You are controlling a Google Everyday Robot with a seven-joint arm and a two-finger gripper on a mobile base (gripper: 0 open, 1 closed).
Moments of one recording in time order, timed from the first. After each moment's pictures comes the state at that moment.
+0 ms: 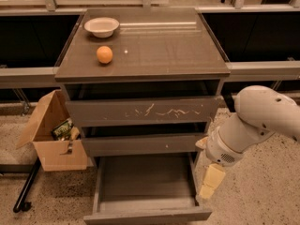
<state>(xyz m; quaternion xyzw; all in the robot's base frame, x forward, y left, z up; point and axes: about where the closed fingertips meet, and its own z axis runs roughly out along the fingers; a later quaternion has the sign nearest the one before) 0.413 -0.152 0.681 -0.59 0.78 0.19 0.10</state>
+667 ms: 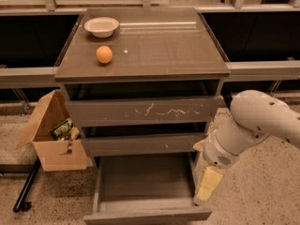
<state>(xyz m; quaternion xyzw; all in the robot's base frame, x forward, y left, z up) 0.415 -0.149 0.666 -0.60 0.77 0.19 0.10</state>
